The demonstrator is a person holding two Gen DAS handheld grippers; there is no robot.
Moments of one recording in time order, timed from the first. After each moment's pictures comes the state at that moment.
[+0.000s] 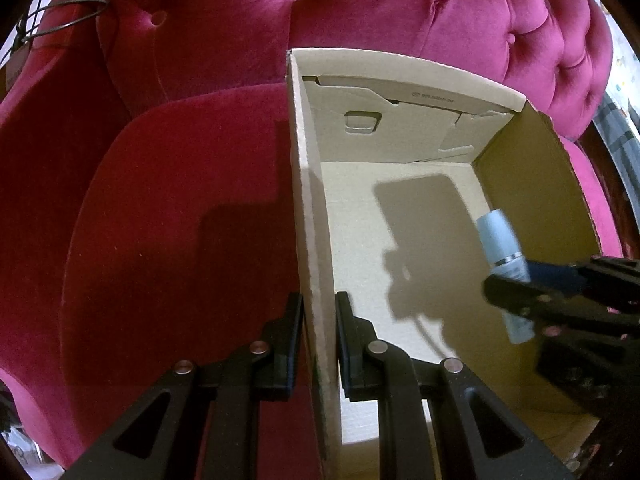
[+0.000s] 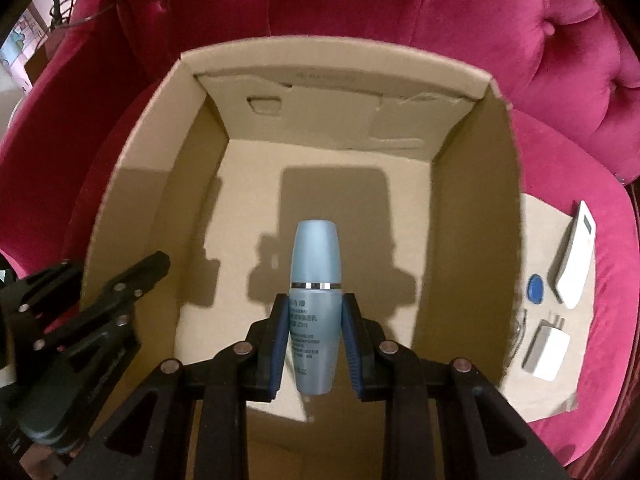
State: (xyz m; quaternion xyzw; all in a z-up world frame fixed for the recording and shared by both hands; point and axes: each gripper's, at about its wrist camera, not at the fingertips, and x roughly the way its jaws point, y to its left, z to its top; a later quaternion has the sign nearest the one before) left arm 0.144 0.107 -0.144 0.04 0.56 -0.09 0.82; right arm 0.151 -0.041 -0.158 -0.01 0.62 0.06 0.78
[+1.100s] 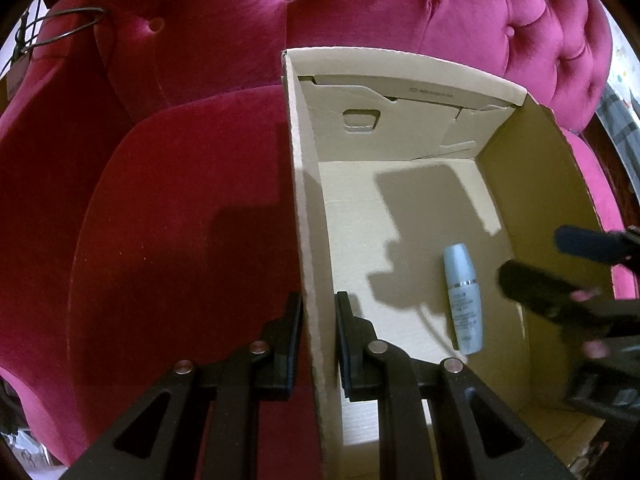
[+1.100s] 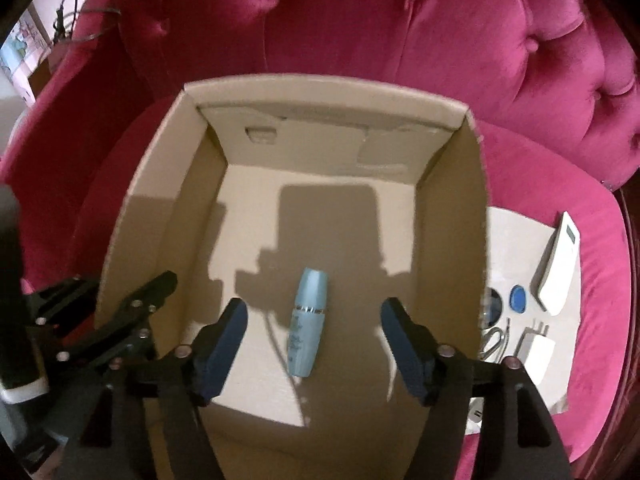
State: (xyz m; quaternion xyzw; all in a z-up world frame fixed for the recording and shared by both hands) left arm 0.139 0.093 -0.144 0.05 0.55 -0.09 0.83; right arm 0.138 -0.040 -0.131 -0.01 0.59 0.05 0.80
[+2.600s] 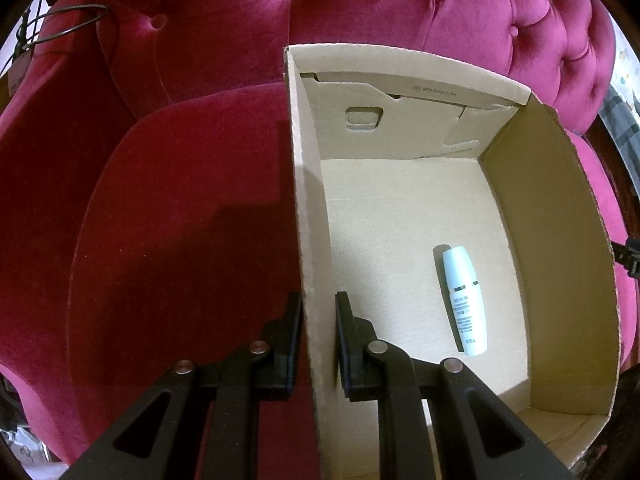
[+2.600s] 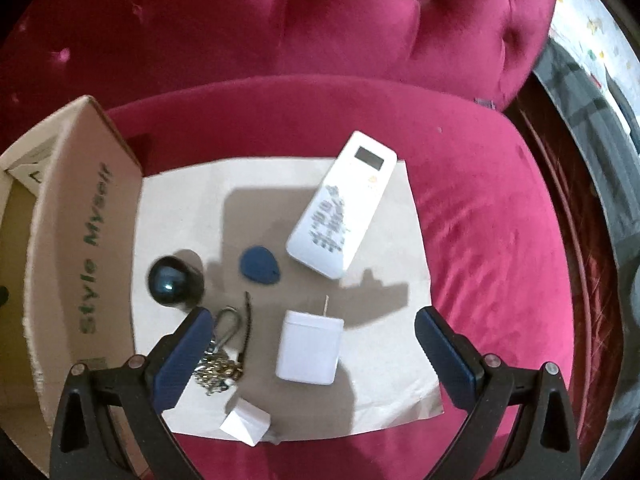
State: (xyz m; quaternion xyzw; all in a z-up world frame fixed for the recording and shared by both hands) left arm 0.143 0.095 -0.146 0.05 0.56 -0.08 0.82; right arm 0.122 -0.267 -0.152 0.01 0.59 -0.11 0.80
